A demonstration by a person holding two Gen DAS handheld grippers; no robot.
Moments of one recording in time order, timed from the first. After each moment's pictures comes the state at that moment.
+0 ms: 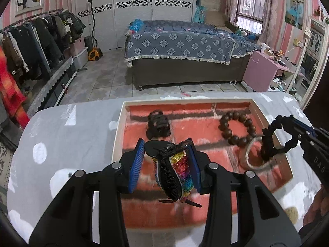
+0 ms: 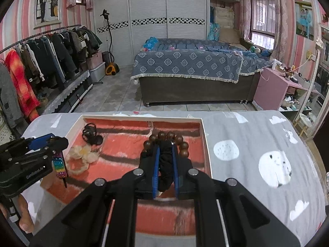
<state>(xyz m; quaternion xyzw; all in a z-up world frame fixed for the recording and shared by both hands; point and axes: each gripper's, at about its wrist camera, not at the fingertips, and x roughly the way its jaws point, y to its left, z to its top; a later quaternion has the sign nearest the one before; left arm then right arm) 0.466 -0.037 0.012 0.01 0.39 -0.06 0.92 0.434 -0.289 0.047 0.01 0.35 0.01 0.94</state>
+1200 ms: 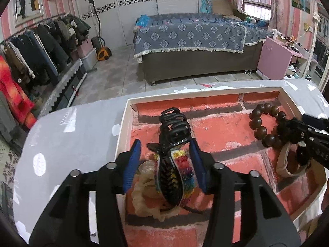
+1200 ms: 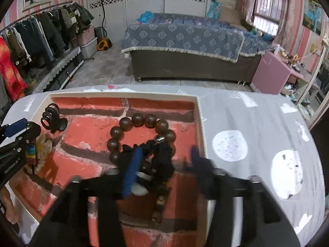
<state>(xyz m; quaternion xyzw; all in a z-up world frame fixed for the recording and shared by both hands) 0.510 -0.036 -0.031 0.07 0.40 -0.01 0.91 0.488 -0.304 -0.008 -0.01 0.42 -0.01 0.91</state>
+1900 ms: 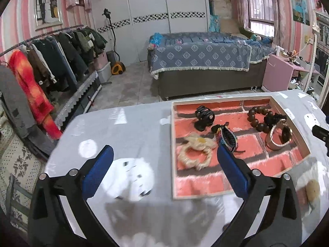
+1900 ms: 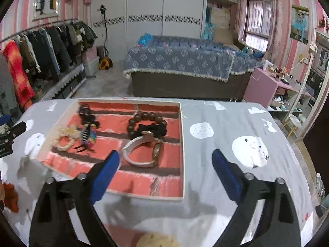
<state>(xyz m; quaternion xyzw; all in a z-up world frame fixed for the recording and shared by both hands) 0.385 0.029 0.034 0.06 0.33 0.01 0.94 0.358 -0.310 0.054 -0.01 0.35 -0.01 0.94</state>
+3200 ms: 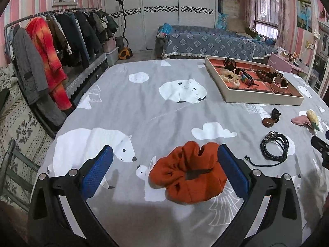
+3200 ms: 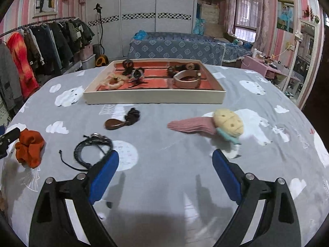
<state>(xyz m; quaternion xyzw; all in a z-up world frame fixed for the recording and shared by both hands) 0.226 0.162 -0.028 0.02 0.36 0.02 0.93 0.193 -0.188 -0.008 0.01 0.36 -0.05 0.93</state>
